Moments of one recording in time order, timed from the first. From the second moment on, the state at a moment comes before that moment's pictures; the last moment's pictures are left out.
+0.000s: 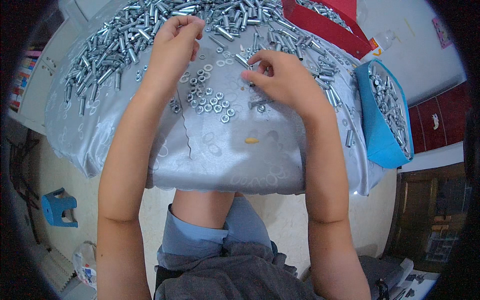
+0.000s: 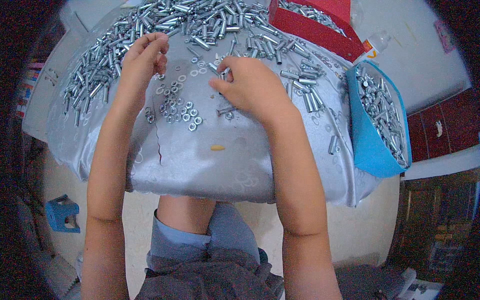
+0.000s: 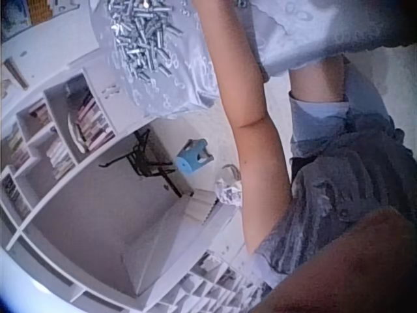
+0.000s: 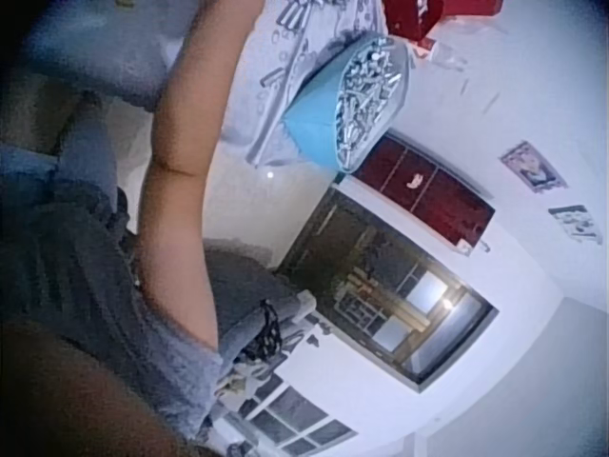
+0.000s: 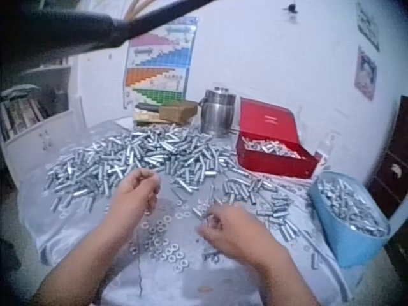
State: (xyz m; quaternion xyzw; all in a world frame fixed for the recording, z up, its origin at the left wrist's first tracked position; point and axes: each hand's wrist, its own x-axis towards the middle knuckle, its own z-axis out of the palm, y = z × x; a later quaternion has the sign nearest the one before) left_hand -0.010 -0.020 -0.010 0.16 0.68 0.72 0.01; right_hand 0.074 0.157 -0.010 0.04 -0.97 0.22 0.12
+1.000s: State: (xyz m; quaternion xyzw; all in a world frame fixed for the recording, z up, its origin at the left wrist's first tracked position) left_hand -0.035 -0.045 -0.042 0.32 0.90 0.28 -0.06; right_hand 0.071 0.157 -0.018 0.07 -0.94 0.27 0.19
